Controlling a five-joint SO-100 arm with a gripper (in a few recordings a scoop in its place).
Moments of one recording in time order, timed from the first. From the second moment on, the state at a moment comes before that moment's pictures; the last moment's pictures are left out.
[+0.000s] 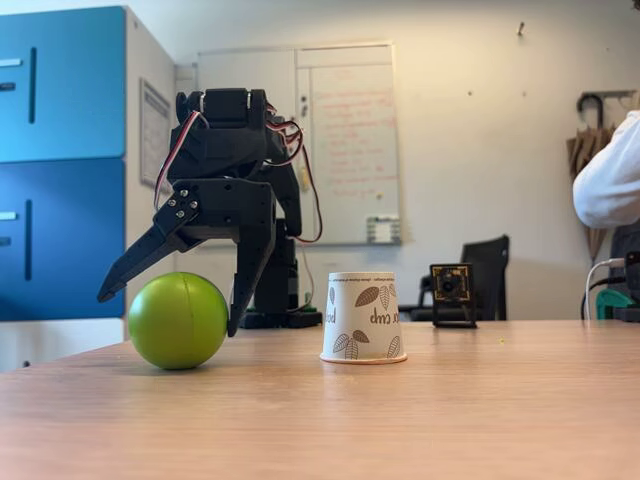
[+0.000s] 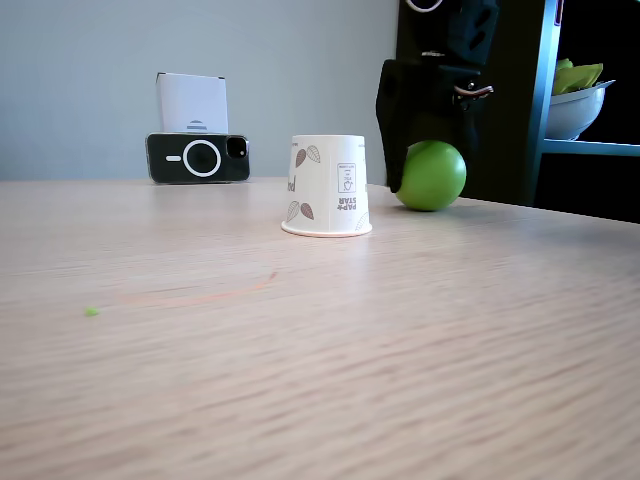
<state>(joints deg) 0.0 53.8 57.2 71.7 87.9</state>
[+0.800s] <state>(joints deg) 0.8 60.6 56.9 70.2 86.9</state>
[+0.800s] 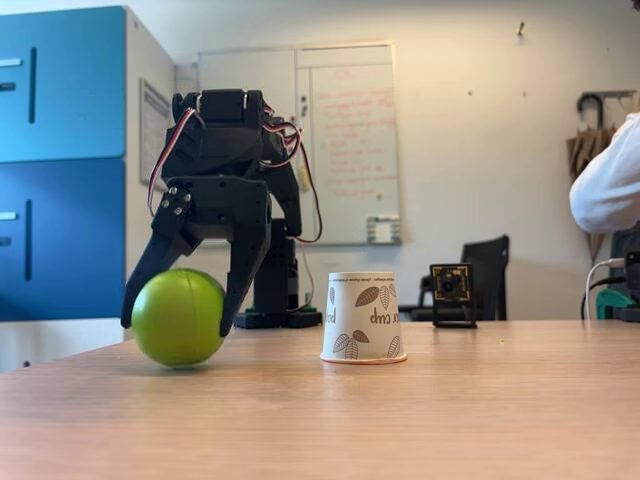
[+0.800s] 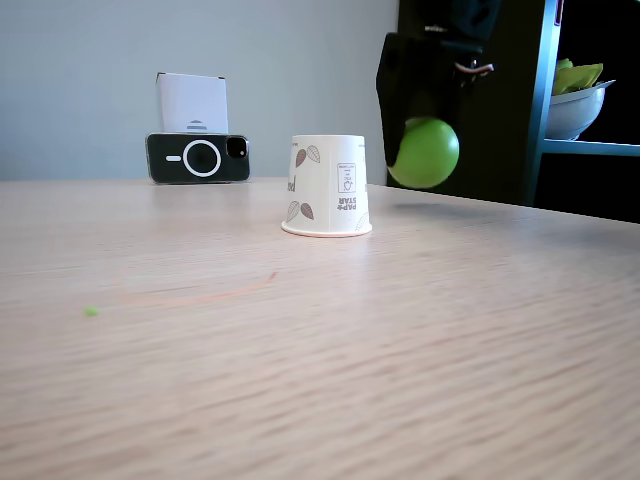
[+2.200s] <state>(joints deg) -29.5 92.1 81.7 65.0 91.3</state>
